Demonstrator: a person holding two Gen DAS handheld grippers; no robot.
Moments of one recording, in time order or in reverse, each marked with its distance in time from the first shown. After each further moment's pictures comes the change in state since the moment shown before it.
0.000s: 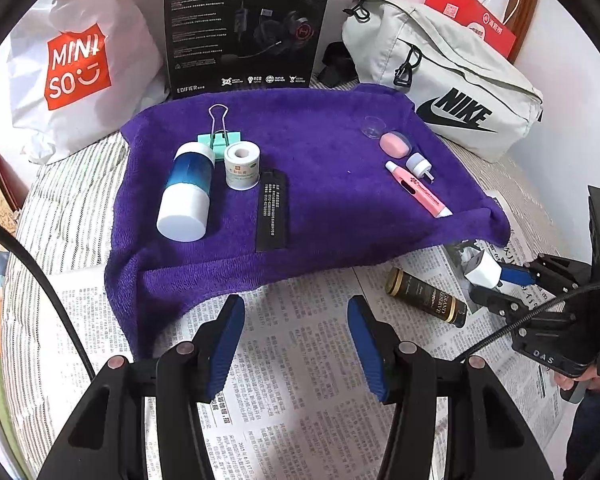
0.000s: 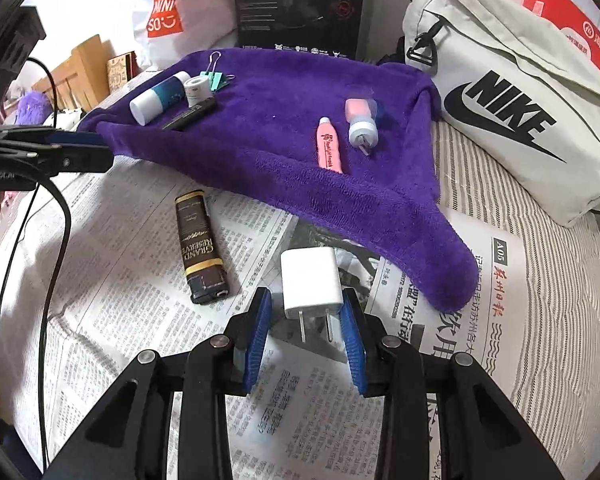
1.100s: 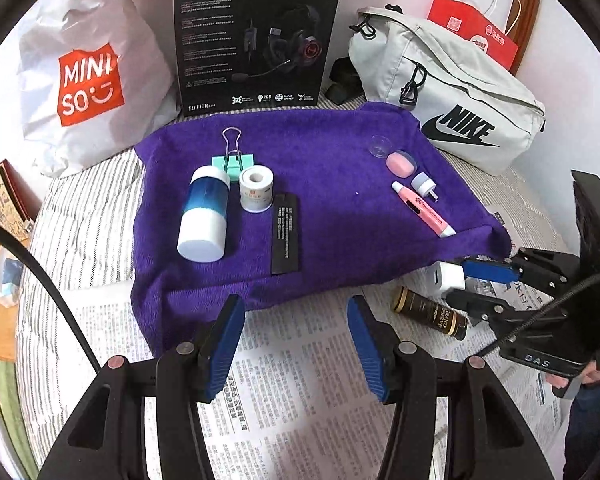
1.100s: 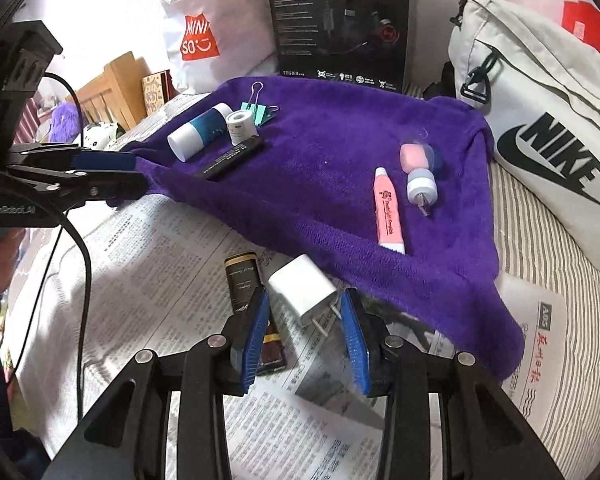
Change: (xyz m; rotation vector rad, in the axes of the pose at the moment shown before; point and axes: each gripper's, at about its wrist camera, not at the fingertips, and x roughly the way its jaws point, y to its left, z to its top) left arm -0.012 0.008 0.007 -0.005 -0.039 0.022; right arm 0.005 0.017 0.036 -0.044 -0.053 0.146
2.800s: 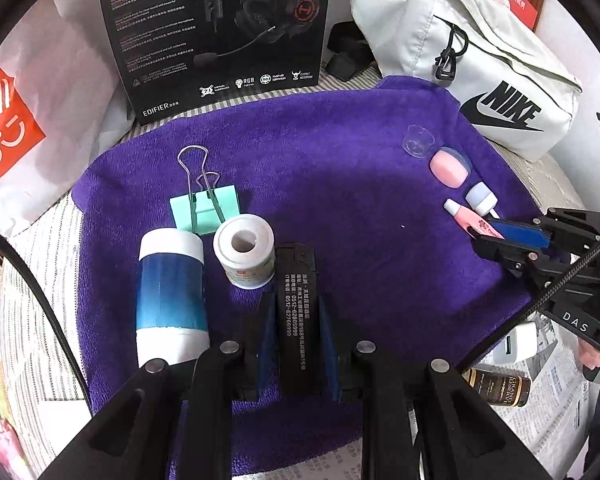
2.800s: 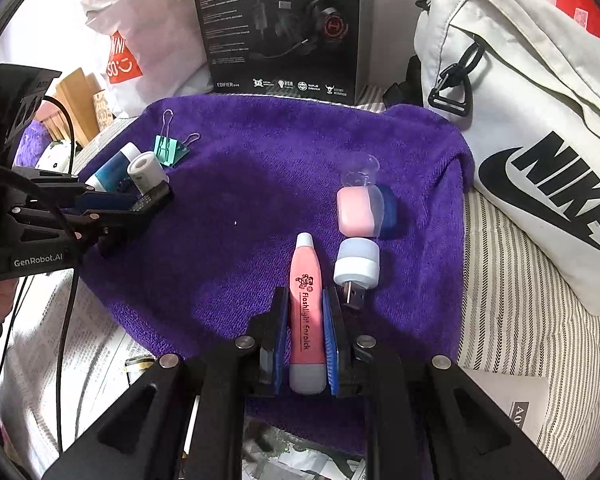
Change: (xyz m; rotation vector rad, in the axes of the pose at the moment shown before) left arm 0.089 0.000 0.060 0.112 0.093 0.021; right arm 0.054 -0.048 0.058 0.078 0.014 -0.083
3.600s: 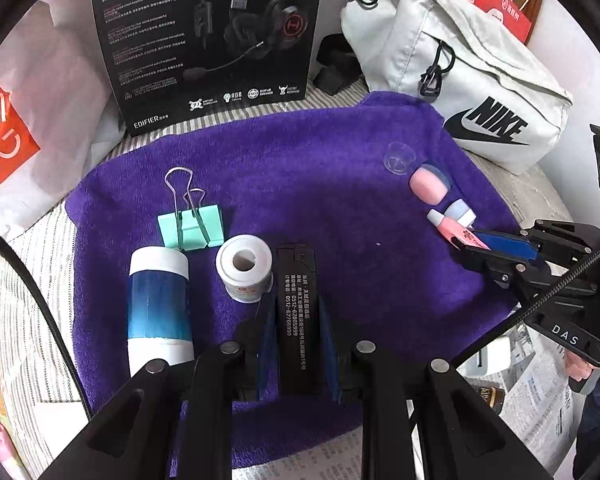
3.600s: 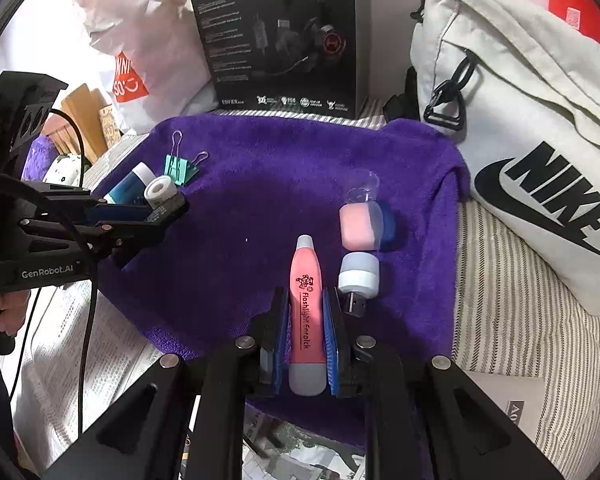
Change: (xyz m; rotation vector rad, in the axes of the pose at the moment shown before) left arm -0.008 -0.005 0.005 -0.012 -0.017 -0.045; right arm -0.014 -0.004 0.003 0.022 -0.020 0.036
